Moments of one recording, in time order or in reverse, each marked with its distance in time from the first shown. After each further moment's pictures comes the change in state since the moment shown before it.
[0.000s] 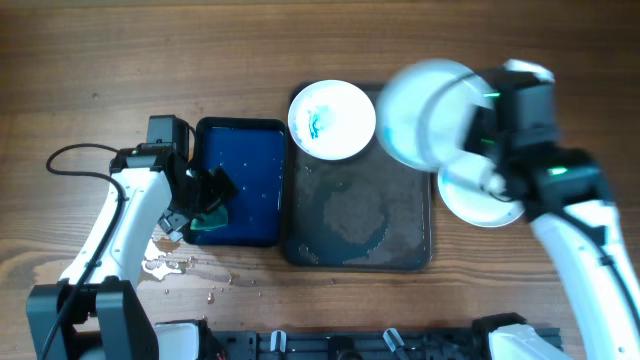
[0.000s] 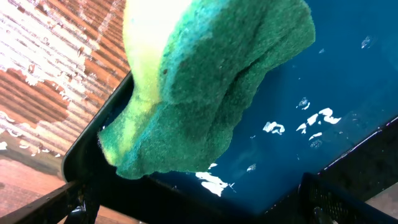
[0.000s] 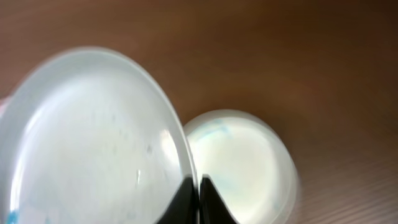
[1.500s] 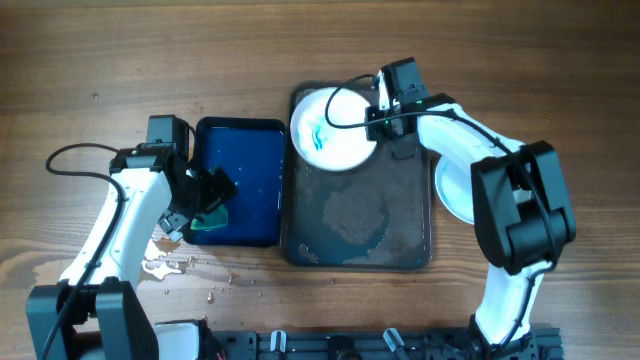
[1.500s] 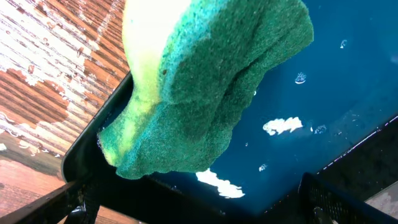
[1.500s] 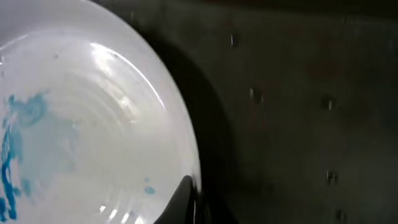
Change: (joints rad) left arm 0.000 -0.002 0.000 0.000 0.000 0.000; right arm 0.243 0.813 0.121 0.517 -0.370 -0.163
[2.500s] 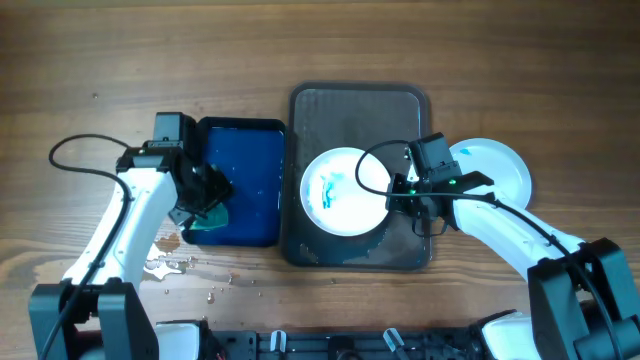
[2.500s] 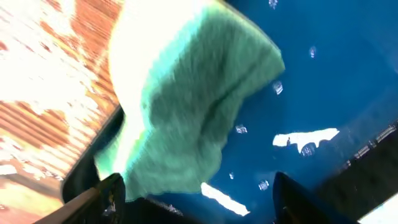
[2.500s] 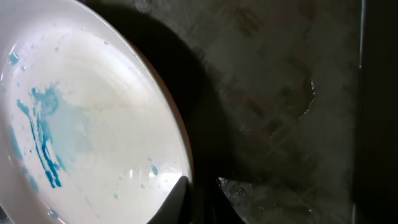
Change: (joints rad) left arm -0.041 0.000 0.000 0.061 -0.079 0.002; right arm 0.026 -0.491 -0.596 0.031 -0.099 0.365
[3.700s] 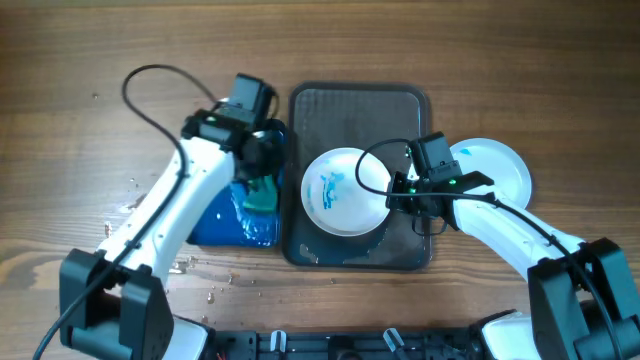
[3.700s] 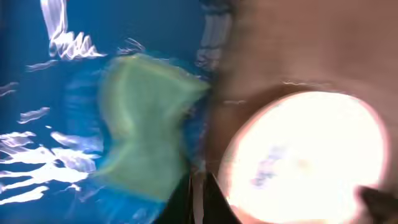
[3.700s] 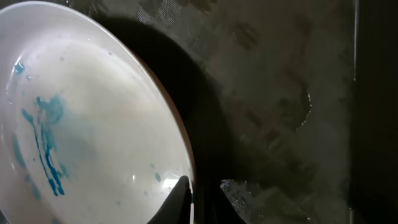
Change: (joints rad) left arm -0.353 0.118 0.282 0.031 0.026 0.039; right arm 0.000 0.000 0.000 0.017 0.011 0.000
